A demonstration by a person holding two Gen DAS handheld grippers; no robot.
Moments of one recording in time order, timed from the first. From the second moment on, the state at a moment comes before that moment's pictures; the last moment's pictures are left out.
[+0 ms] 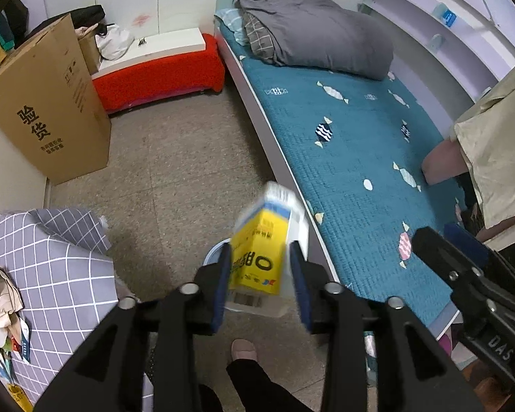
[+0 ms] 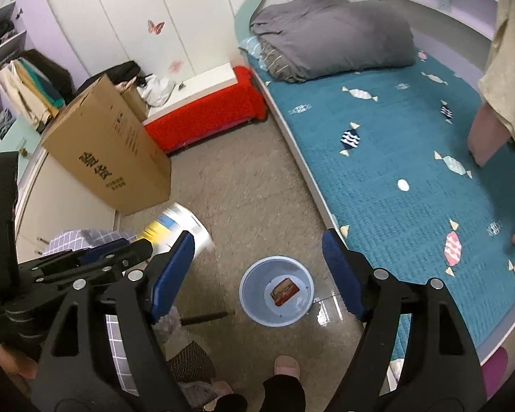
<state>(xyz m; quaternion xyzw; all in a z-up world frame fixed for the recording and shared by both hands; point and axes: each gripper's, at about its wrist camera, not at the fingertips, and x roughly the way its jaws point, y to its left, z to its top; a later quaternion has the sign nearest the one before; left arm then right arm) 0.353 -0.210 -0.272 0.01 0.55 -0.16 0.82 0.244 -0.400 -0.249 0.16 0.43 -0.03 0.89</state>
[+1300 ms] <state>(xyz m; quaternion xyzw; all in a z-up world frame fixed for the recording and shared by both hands) 0.168 0.122 -0.222 -0.13 0.50 0.04 0.86 0.176 -0.087 -0.222 0.06 0.44 0.20 0.87</state>
